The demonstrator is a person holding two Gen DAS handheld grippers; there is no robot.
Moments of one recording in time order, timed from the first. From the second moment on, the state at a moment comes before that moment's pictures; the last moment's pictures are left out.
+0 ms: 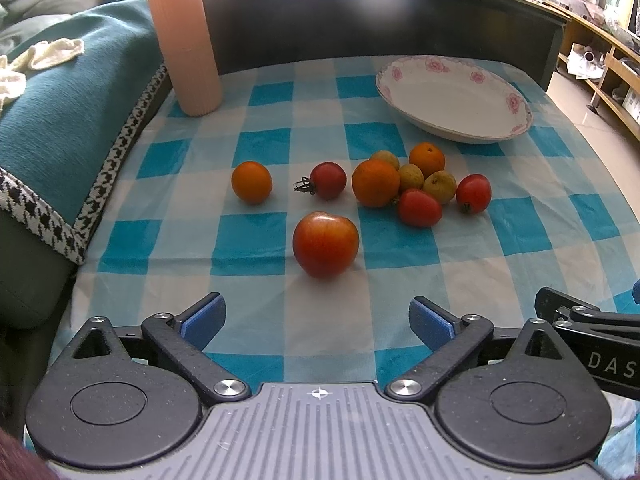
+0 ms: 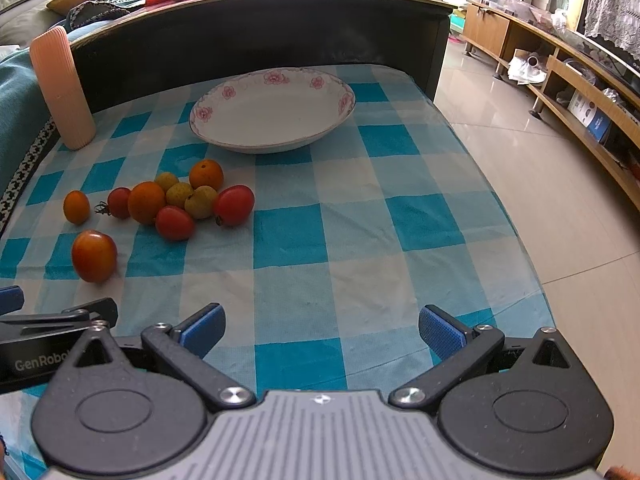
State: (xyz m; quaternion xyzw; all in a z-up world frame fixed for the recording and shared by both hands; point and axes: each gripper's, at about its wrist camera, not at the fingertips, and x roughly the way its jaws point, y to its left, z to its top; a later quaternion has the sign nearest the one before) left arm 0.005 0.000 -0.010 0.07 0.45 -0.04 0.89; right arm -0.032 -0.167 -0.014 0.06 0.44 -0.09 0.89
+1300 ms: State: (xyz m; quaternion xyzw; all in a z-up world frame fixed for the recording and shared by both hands) left arm 0.008 -0.004 -0.013 0.07 0.47 -0.04 0.88; right arm -0.034 -0.168 -0.019 0.06 0.45 -0.09 0.89
